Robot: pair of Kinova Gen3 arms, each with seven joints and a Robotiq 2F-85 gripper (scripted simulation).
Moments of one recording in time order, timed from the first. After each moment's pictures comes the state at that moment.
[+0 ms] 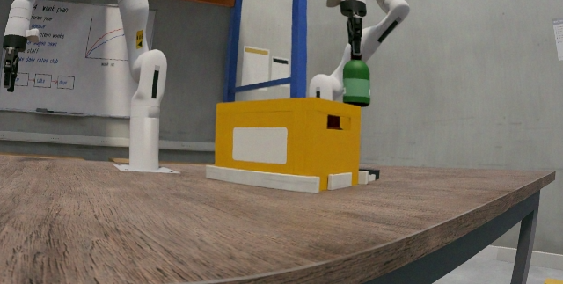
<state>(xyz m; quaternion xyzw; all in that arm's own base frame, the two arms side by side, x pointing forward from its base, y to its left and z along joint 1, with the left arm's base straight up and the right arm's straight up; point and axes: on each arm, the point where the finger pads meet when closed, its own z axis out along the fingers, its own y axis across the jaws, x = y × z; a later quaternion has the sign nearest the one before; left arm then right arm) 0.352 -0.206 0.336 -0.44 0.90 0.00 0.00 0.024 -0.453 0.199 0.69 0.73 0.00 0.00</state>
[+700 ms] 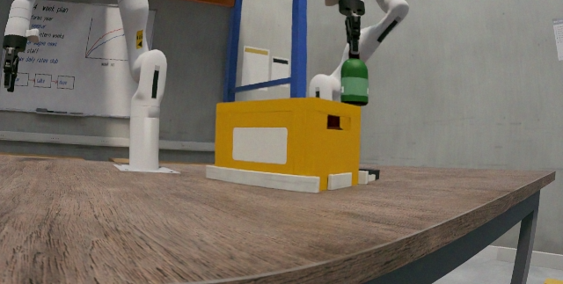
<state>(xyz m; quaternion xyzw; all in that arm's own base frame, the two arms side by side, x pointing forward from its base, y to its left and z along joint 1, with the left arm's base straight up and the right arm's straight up) 0.352 -0.213 0.338 -0.44 0.90 0.00 0.00 0.024 -0.453 0.199 0.69 0.73 0.00 0.00</state>
